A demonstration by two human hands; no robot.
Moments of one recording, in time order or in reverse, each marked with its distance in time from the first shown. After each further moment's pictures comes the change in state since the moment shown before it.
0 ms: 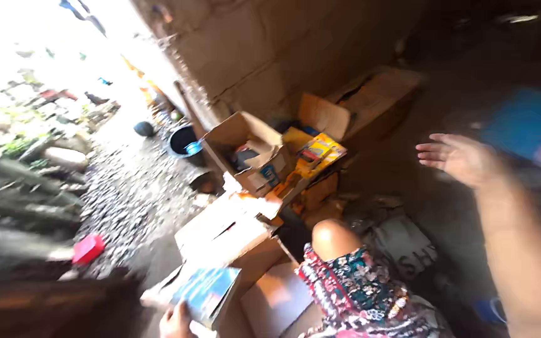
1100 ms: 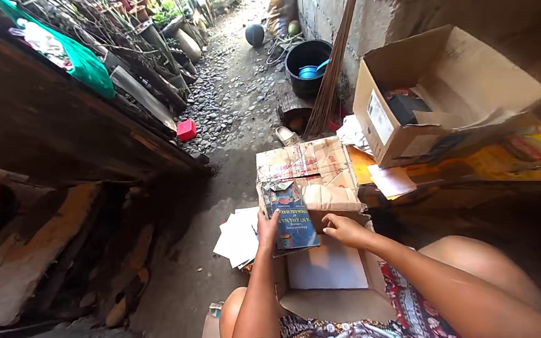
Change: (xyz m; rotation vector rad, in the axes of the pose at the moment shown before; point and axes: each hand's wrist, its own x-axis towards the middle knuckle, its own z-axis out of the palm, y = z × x) left_hand 0.050 -0.025 0.037 0.098 -0.217 -0.299; right_hand -0.180 0.254 0.447 -1.137 -1.413 0.175
